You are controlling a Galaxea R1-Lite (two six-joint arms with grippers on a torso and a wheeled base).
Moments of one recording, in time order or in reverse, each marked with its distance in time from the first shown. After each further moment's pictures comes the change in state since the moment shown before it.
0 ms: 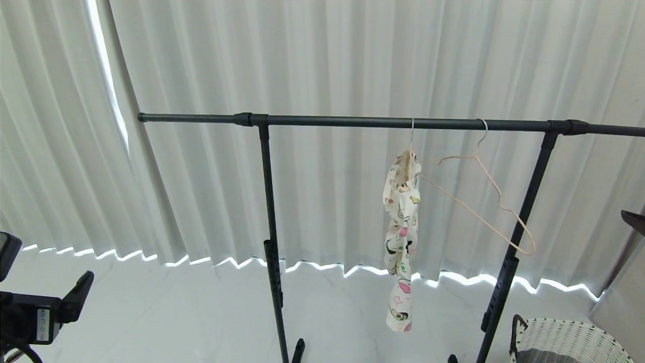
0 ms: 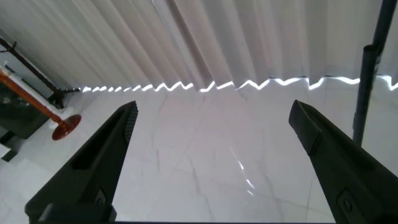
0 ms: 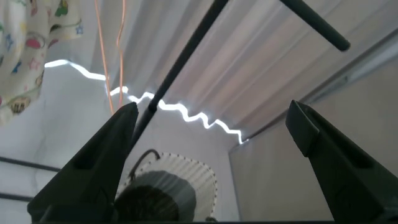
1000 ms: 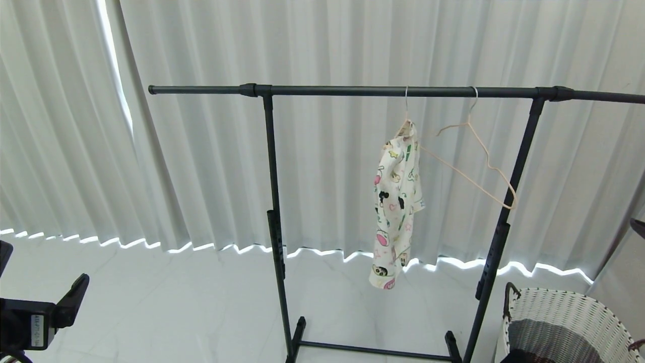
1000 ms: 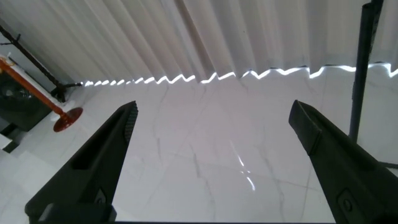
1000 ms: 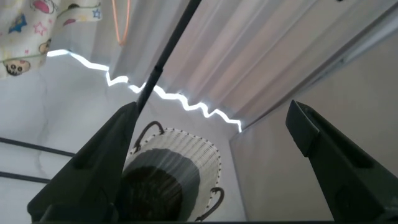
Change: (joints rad) left arm 0.003 -0.035 0.017 0.001 0.001 0.001; right arm -0.009 -0.056 0.068 -0.036 -0.001 0.003
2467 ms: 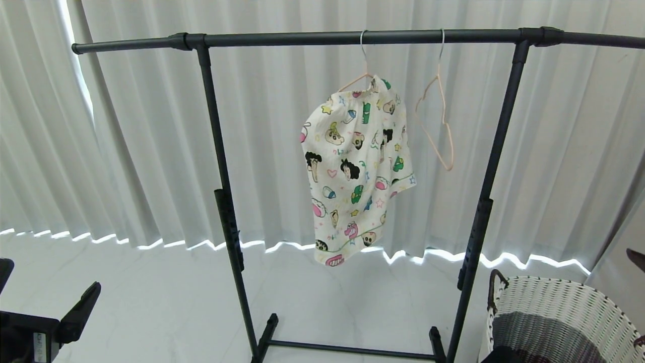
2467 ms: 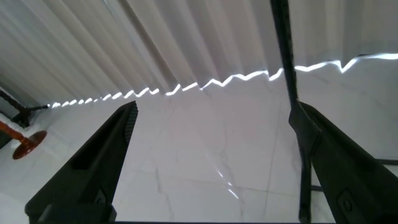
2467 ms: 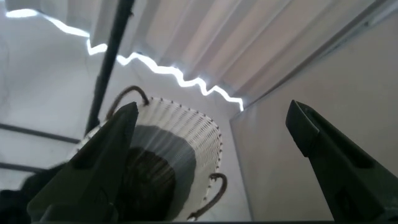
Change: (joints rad) left arm -0.039 -0.064 0.039 -0.001 -0.084 0.016; right arm -0.036 -0.013 0.111 -0.001 0.003 -0.010
